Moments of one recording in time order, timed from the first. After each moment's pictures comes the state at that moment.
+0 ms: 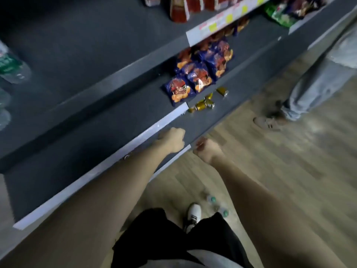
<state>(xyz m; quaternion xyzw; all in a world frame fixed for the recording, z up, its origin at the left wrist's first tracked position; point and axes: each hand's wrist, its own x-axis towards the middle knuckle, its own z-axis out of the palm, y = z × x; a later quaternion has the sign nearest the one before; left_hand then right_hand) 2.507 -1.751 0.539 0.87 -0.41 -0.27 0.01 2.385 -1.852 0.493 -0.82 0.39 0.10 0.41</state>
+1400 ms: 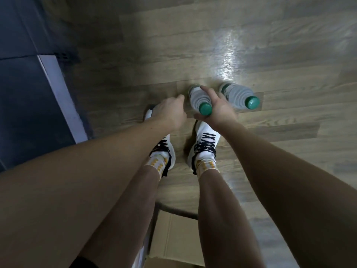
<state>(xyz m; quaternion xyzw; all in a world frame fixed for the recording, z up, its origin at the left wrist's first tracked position) 2.343 -1.850 -0.167 0.56 -0.64 -0.44 -0.27 2.184 -1.817 -0.183 -0.45 0.71 0.10 0.53</state>
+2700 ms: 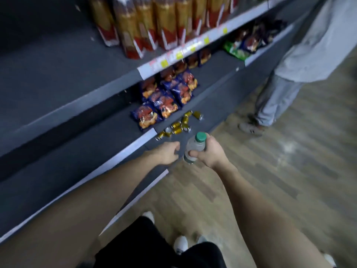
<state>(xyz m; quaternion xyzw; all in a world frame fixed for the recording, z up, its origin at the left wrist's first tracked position) 2.452 -1.876 0.508 0.81 -0.47 -0.33 0.07 2.292 -1.986 0.522 -0.81 0.38 -0.06 0.44</state>
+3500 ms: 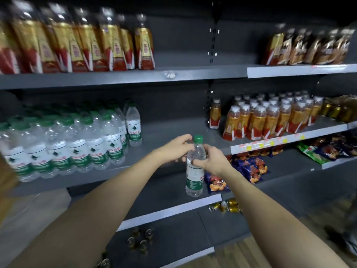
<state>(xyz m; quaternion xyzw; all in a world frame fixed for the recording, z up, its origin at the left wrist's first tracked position) 2.519 -1.654 0.801 0.82 -0.33 -0.17 0.43 2.445 -1.810 0.760 -0.90 0.05 -0.11 0.41</state>
